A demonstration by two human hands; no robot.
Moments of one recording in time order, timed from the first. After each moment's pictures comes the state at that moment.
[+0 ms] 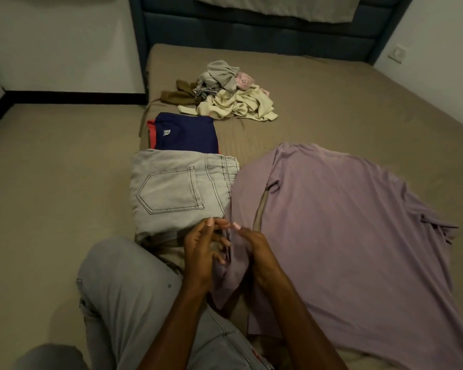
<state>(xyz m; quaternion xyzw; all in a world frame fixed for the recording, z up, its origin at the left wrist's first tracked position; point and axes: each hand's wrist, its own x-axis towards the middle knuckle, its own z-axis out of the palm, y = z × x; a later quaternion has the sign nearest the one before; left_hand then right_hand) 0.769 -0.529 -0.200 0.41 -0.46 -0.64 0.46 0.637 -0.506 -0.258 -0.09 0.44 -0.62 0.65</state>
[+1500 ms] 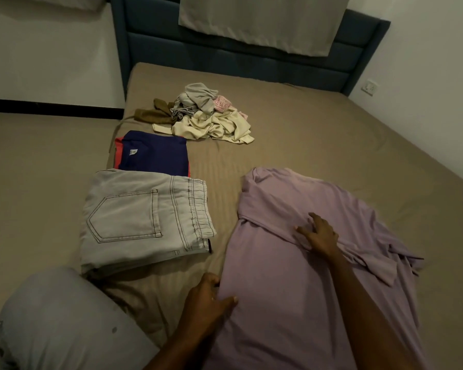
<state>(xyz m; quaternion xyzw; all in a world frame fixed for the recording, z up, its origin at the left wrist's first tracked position) 0.700 -0.483 -0.256 0.49 -0.67 -0.54 0.16 0.315 -0.441 -0.215 -0.33 0.92 -0.16 0.12</state>
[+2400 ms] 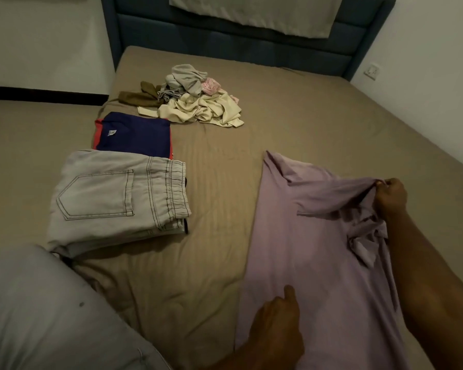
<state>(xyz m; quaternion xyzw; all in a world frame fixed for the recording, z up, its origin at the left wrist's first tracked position) 0.574 -0.341 -0.165 0.32 -0.83 -0.43 -0.13 0.119 -0.371 -0.137 -0.18 0.93 -0.31 -0.02</state>
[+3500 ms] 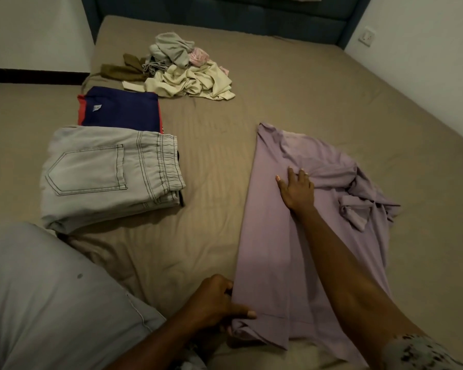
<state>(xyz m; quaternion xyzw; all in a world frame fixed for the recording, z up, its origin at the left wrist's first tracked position) 0.675 -0.380 -0.249 0.30 -0.66 -0.68 -0.02 0.286 -0.440 -0.271 -0.39 0.91 -0.12 0.03</state>
